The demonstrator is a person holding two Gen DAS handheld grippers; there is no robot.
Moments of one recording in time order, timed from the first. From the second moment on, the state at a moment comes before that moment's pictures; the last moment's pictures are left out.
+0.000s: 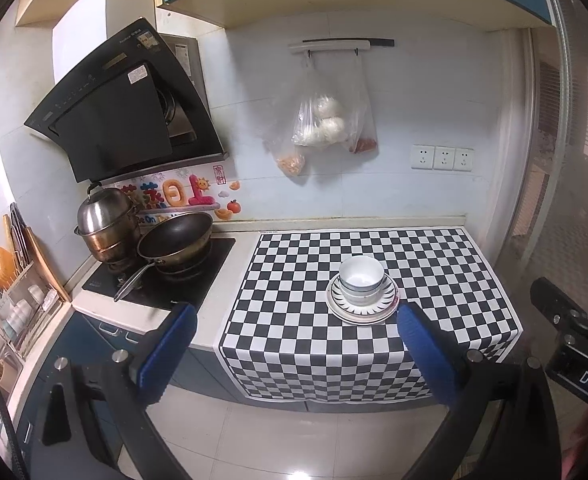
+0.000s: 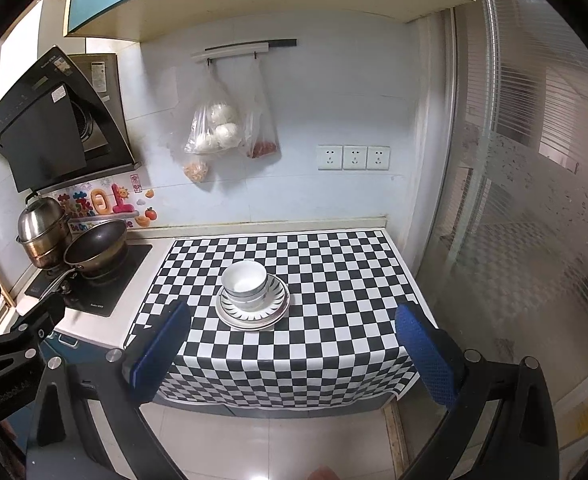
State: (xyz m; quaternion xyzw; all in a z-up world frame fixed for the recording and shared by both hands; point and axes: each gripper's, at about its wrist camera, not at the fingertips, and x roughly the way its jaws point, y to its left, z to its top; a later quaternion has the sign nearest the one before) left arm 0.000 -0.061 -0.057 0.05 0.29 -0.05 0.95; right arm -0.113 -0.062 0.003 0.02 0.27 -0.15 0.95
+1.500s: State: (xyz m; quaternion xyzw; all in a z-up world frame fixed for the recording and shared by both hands) left arm -0.015 -0.075 -0.052 0.04 0.28 -0.04 0.96; right arm -0.114 -0.060 0.005 0.02 0.27 -0.15 0.95
